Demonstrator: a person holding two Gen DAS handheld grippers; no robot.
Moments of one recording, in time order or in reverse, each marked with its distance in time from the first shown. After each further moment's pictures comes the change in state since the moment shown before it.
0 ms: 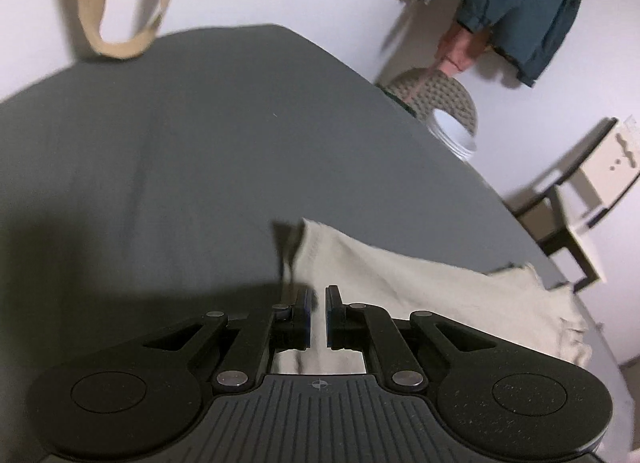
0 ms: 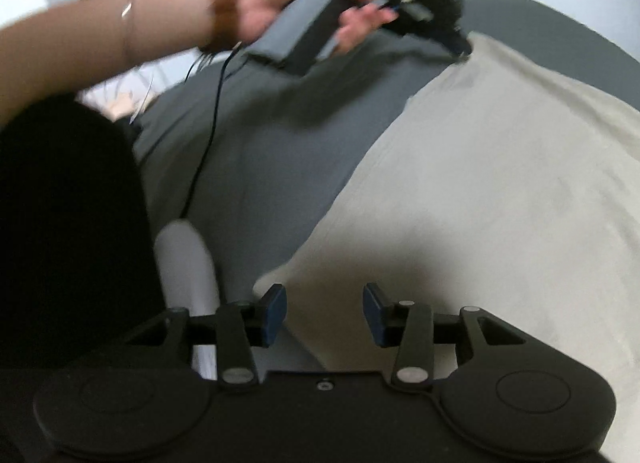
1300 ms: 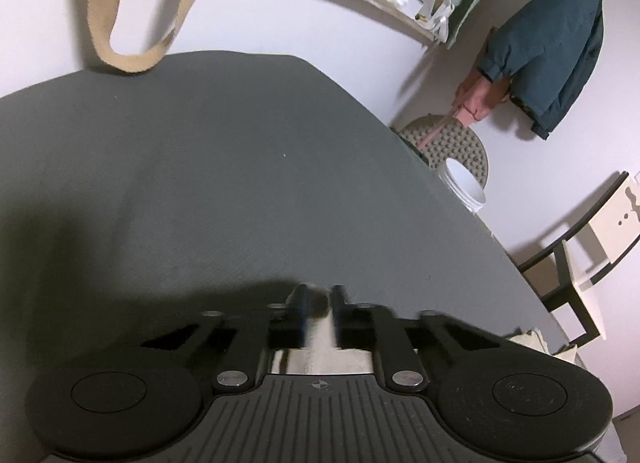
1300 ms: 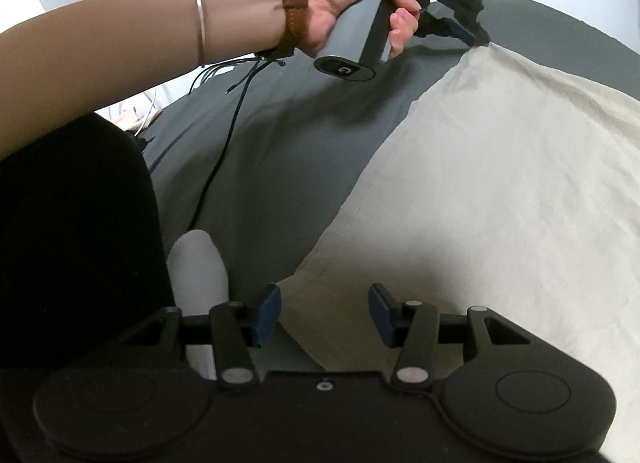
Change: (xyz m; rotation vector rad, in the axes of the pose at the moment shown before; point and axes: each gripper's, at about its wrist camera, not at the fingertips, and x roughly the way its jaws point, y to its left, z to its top) left arm 0.033 -0.001 -0.004 -0.078 -0.102 0.024; right arm 0.003 -0.007 -0.005 0.052 -0.063 0.033
